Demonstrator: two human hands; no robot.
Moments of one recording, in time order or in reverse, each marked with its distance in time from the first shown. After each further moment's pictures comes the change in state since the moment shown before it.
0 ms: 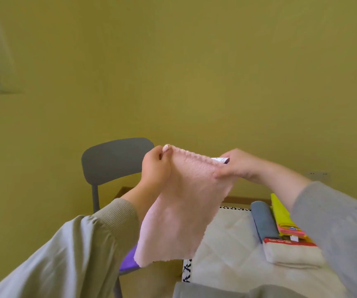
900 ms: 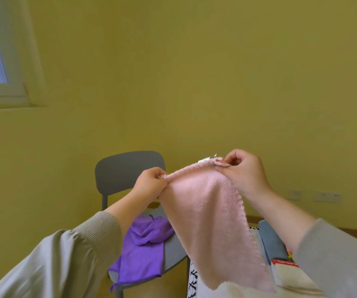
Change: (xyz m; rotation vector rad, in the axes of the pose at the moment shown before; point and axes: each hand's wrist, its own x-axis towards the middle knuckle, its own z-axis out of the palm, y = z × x) left_hand -0.002 0.001 -0.054 0.149 -0.156 -0.216; right_hand -0.022 -0.037 0.029 0.361 0.567 -0.379
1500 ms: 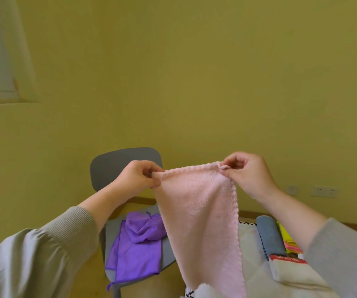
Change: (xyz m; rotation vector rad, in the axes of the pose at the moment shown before) left_hand 0.003 -0.002 -0.033 0.073 -0.148 0.232; right_hand 0.003 0.017 -0.017 -0.027 -0.141 -0.029
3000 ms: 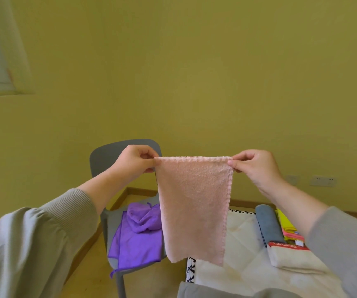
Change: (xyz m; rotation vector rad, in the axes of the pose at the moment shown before) left_hand 0.002 0.013 -0.003 -0.070 0.051 -0.069; right_hand -0.003 0.022 -0.014 -0.059 0.108 0.187
